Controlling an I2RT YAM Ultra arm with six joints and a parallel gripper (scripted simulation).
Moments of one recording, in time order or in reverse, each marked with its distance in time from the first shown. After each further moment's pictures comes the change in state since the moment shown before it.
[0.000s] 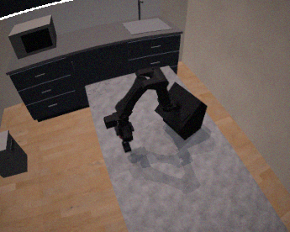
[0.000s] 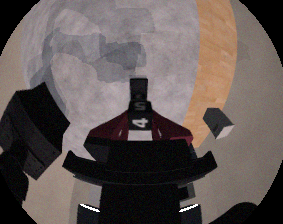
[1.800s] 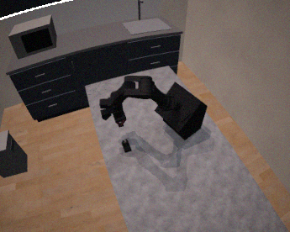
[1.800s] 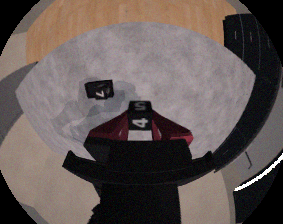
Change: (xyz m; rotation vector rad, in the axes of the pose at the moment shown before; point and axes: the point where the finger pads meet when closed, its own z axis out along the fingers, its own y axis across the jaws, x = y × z) arm 0.126 0.005 0.009 -0.017 0.007 1.568
